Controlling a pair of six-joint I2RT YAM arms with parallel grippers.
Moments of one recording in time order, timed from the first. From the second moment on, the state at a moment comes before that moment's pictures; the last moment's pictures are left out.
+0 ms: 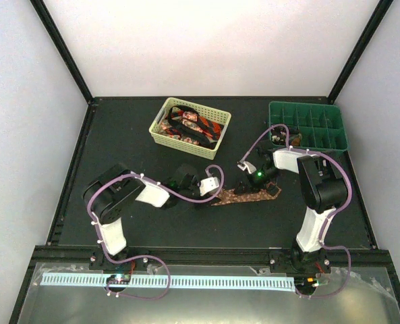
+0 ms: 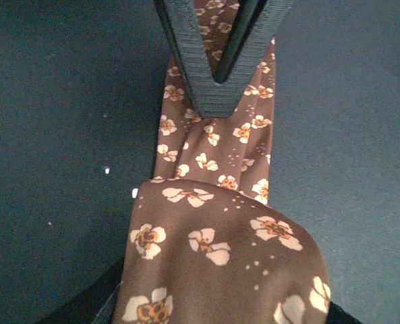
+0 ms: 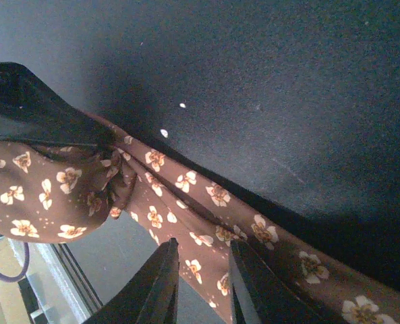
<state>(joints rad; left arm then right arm) -0.75 1.81 0.63 0.51 0.51 0.26 0.28 1.86 0.99 -0.71 -0.75 -0.08</state>
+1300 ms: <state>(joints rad) -0.78 1.83 0.71 0.37 0.43 0.32 0.41 1.85 0.98 -0.62 -0.87 0.01</state>
